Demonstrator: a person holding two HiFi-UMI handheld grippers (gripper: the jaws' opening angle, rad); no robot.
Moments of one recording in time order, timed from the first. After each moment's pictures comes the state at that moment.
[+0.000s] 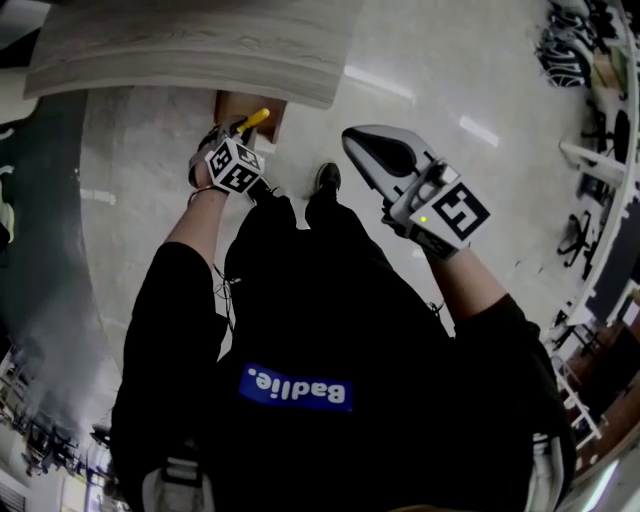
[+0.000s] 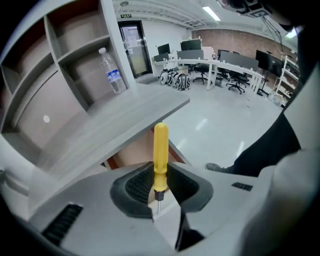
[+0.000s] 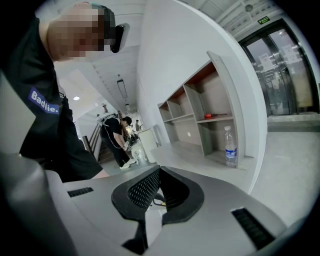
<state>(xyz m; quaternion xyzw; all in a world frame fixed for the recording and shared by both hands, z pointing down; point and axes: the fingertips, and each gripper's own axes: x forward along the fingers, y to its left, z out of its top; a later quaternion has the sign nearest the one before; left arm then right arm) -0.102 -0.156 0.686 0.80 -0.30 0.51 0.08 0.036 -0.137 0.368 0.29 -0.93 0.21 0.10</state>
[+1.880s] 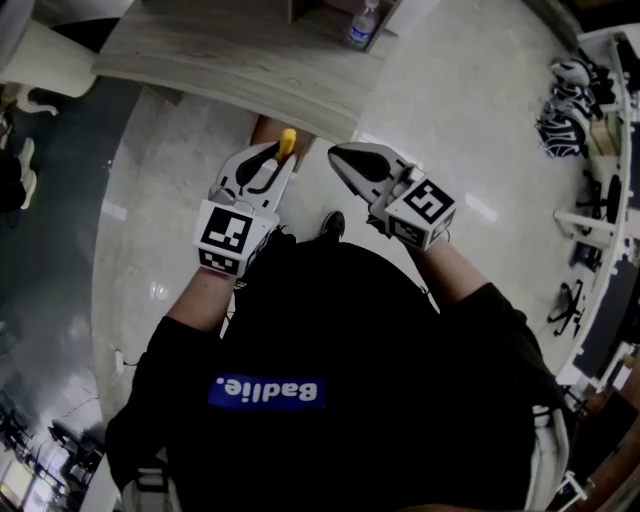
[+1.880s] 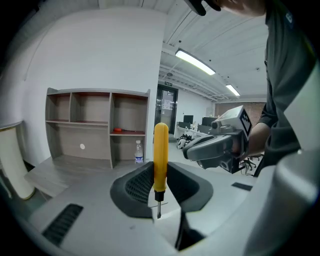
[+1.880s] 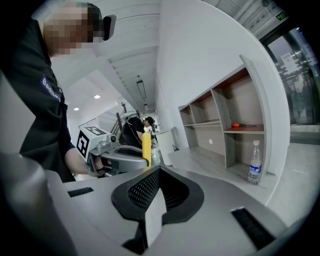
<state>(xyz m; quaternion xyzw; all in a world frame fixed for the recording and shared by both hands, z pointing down) -0.073 -0.125 0.348 0.88 -0.44 0.14 0.12 -0.015 -0.129 0.345 0.19 -0.96 0.16 0.09</state>
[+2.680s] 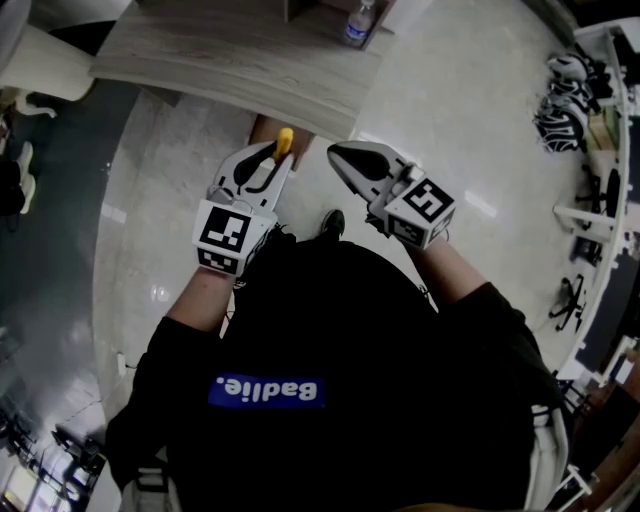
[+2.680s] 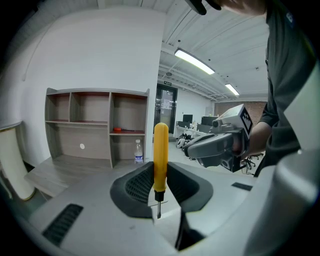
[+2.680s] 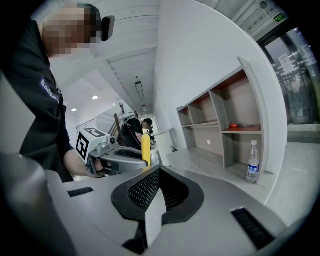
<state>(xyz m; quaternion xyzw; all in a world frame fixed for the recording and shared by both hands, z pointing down) -0.075 -0.125 0.349 0.88 -0.44 0.14 0.12 -0.014 -0.129 0.343 0.20 -0.96 0.16 0.09</state>
